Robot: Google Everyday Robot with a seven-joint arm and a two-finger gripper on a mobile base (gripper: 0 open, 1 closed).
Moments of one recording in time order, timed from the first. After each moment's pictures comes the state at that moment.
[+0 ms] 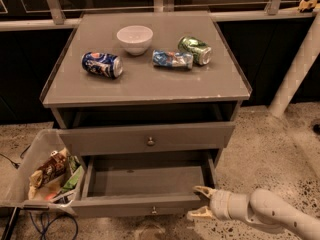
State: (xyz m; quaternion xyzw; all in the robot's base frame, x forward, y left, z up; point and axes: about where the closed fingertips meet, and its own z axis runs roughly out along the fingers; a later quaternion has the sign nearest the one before) arm 0.462 -0.158 0.414 -0.56 0.69 0.17 0.42
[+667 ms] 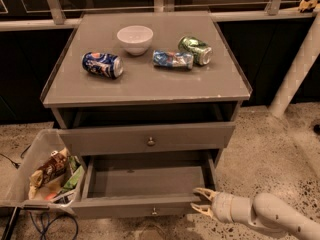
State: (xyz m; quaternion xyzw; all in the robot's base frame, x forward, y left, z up) arm 0.449 -0.162 0.411 -0.56 0.69 0.18 0.43
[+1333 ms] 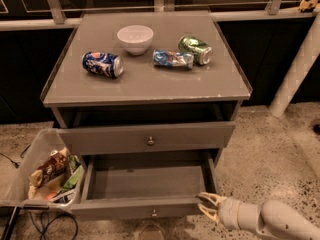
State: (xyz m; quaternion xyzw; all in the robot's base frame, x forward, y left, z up) arm 0.427 -0.177 0.417 -0.57 0.69 0.16 0.42
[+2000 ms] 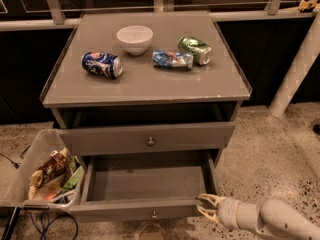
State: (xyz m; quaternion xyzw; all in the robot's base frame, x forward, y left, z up) arm 0.429 -0.174 0.423 -0.57 0.69 0.16 0.42
